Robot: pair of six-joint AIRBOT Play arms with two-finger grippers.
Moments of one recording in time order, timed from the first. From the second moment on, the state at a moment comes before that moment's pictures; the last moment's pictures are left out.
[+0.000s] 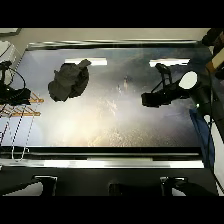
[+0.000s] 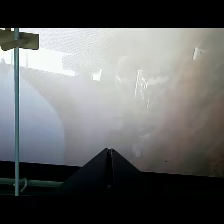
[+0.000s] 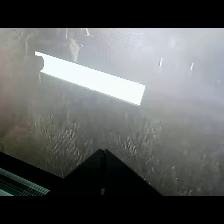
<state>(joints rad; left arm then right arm) 0.18 -1.36 1.57 1.46 -1.61 -1.54 0.15 -1.31 1.33 -1.16 1.28 1.50</state>
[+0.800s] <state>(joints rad) 0.18 -1.36 1.57 1.46 -1.61 -1.54 0.15 -1.31 1.33 -1.16 1.28 1.50</state>
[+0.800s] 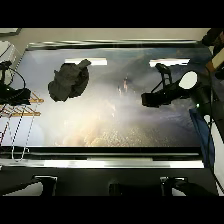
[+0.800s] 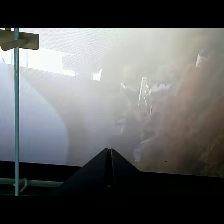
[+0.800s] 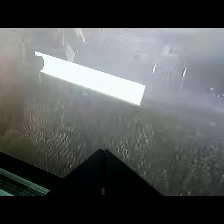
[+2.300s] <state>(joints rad) -0.02 -2.16 2.03 1.33 -0.99 -1.84 0.15 -1.31 1.33 -1.16 1.24 1.51</state>
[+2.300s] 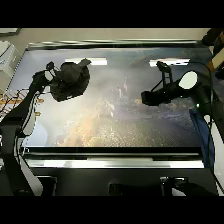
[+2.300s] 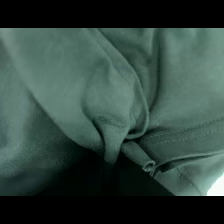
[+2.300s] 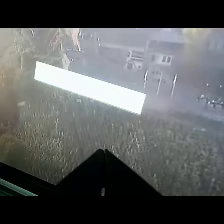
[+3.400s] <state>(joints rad) -0.89 -1.97 1.85 1.02 -1.35 -1.68 0.15 -0.93 1.33 -1.29 1.51 1.57</state>
